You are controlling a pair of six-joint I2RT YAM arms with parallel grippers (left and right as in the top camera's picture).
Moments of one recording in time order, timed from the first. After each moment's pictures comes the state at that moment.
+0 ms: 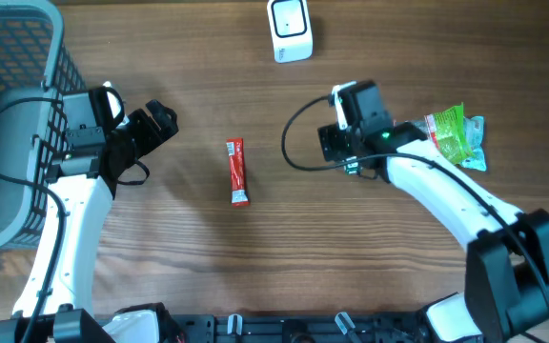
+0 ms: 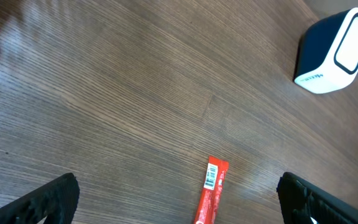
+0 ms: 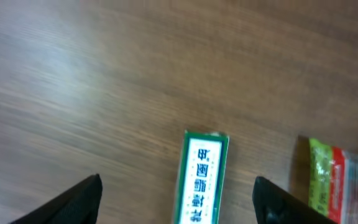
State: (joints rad) left arm 0.12 1.37 0.98 -0.52 0.23 -0.50; right arm 0.41 1.66 1.07 -0.44 0.07 0.07
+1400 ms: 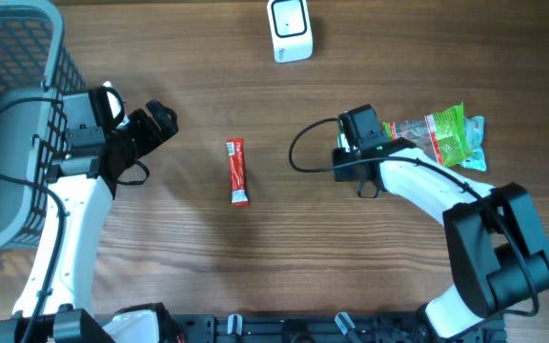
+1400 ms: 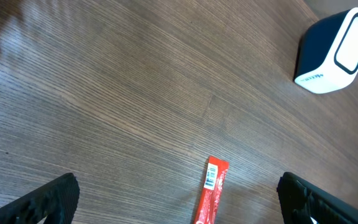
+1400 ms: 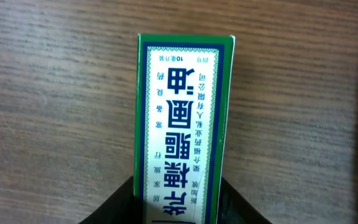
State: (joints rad) left arm 0.12 1.37 0.98 -0.52 0.23 -0.50; right arm 0.38 1.76 0.92 -0.37 0.07 0.23
